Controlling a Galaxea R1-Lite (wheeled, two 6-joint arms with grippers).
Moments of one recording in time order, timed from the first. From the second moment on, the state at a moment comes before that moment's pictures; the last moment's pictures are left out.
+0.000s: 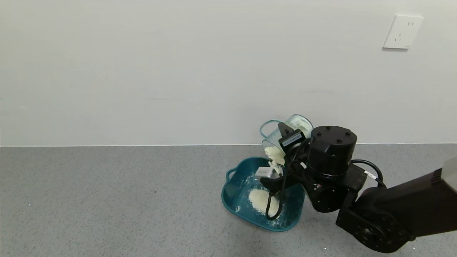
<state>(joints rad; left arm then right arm) 0.00 0.00 0.00 -0.01 0.02 -0.05 0.70 1.99 -0.95 -1.00 -0.61 -2.05</state>
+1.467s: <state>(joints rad) 0.00 0.00 0.00 -0.01 0.02 -0.05 0.64 1.78 -0.77 -0.86 -0.68 -1.11</state>
